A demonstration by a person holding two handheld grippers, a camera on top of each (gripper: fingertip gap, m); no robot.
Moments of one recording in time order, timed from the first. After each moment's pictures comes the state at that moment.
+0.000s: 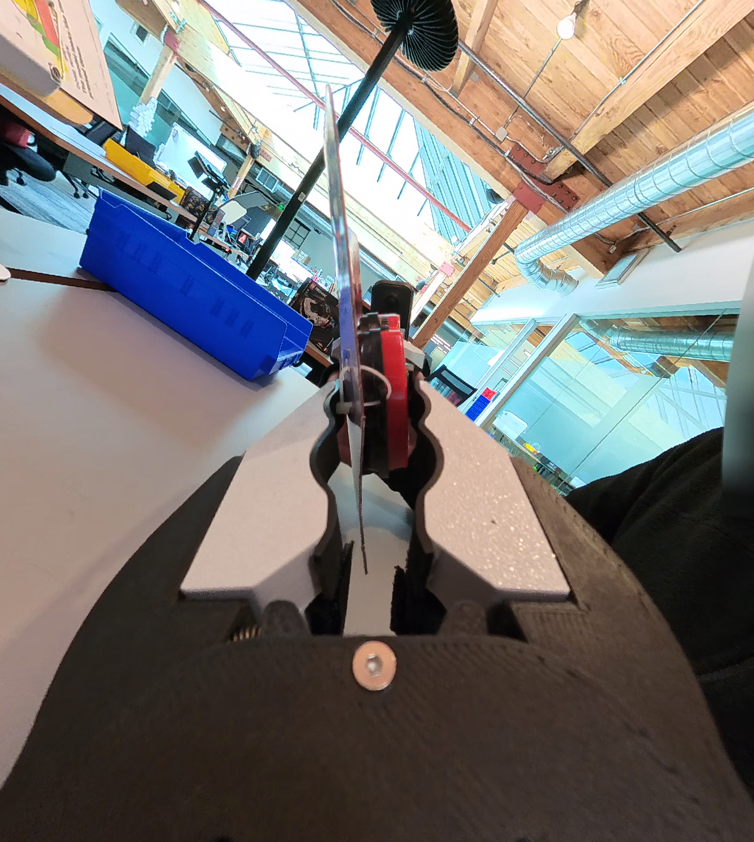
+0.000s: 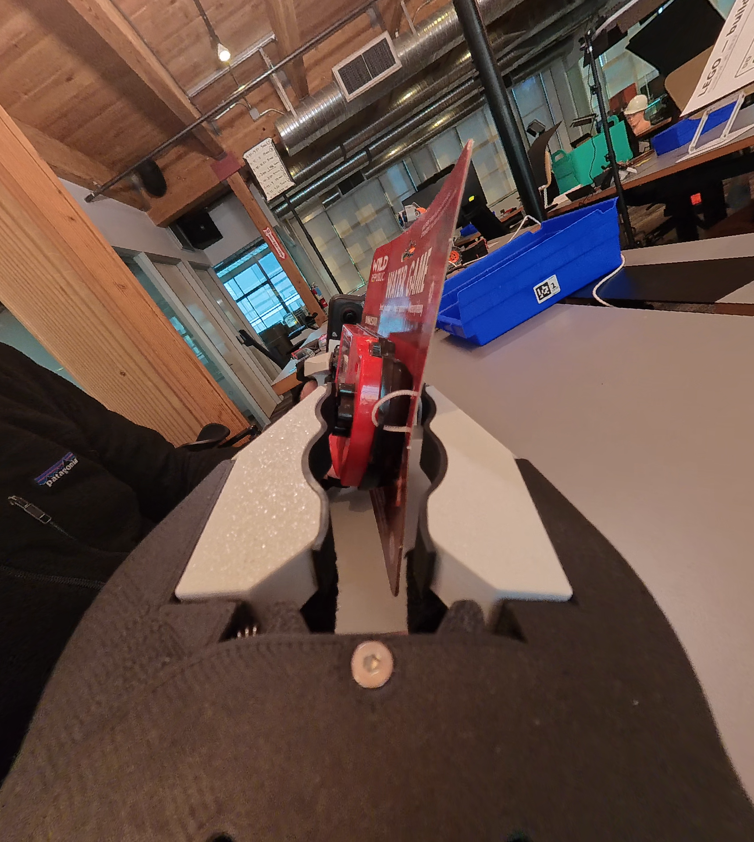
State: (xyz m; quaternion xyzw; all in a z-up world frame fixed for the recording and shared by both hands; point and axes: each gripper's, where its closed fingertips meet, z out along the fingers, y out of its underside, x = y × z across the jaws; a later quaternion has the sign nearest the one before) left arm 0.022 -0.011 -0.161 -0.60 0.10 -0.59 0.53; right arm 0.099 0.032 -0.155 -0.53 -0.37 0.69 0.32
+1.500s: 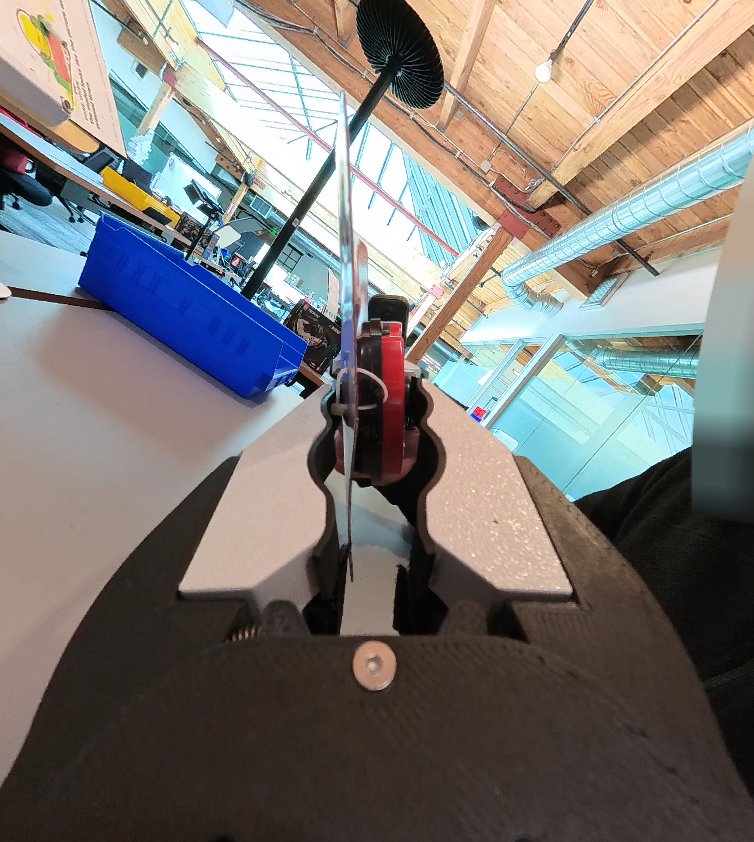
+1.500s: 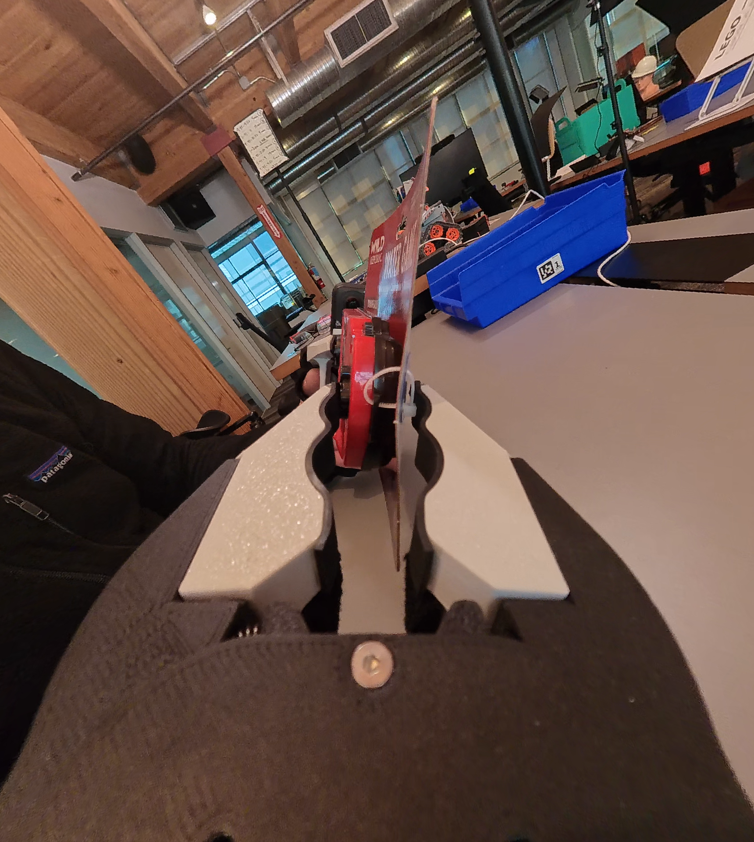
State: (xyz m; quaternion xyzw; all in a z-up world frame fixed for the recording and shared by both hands) left arm 0.015 -0.010 -0.158 -0.58 0.09 -0.60 0.55; right arm 0.098 0.028 -0.158 -0.55 -0.39 0.68 0.31
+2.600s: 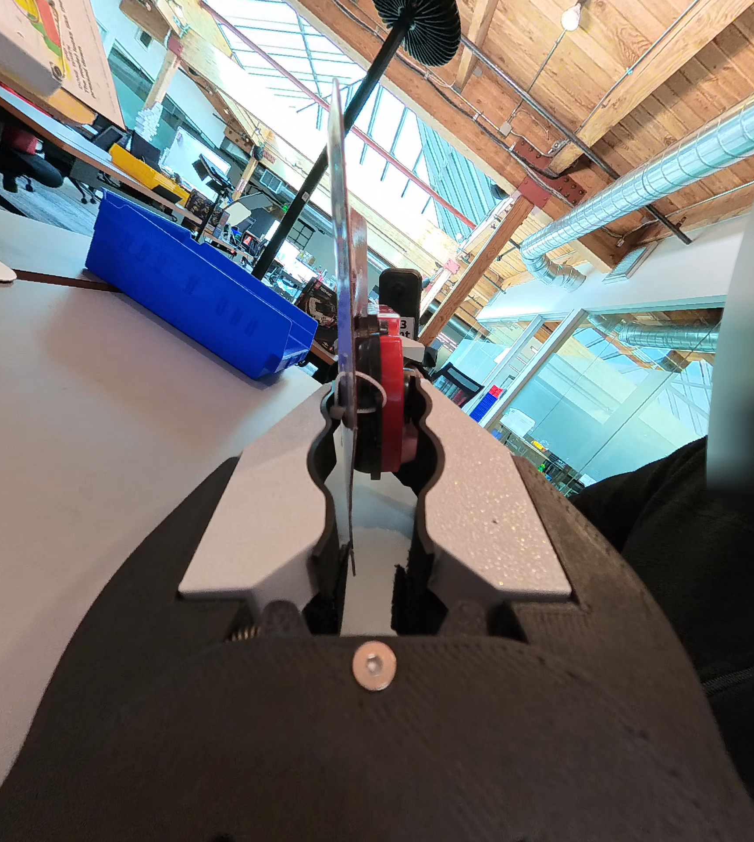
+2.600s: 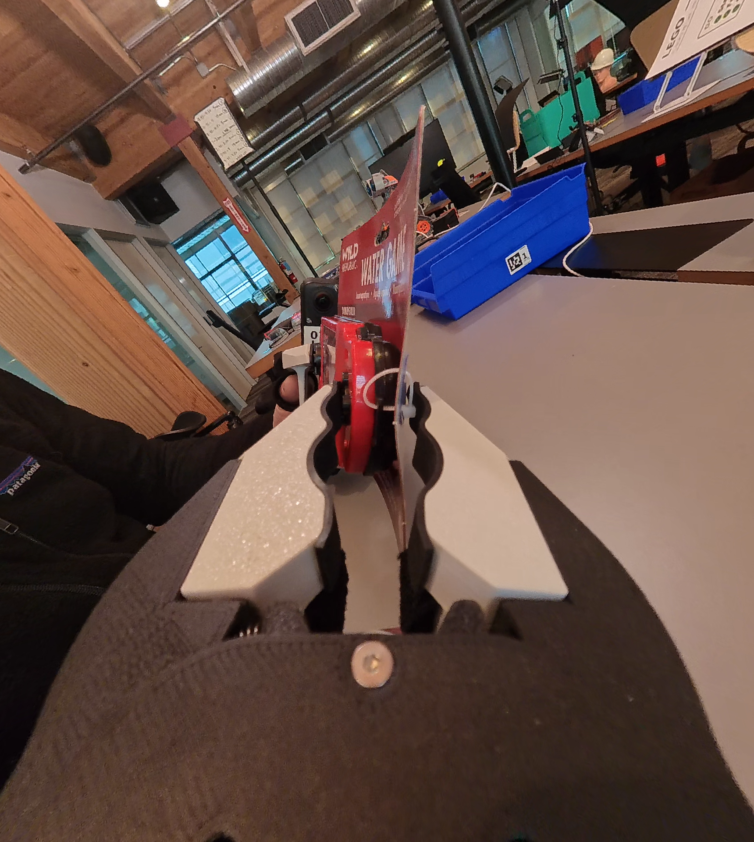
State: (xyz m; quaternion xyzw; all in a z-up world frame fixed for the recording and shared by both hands) left arm 0.026 -0.009 -0.166 -0.60 0.11 -0.58 0.54; right arm 0.101 0.038 -0.164 -0.57 -0.38 0.65 0.31
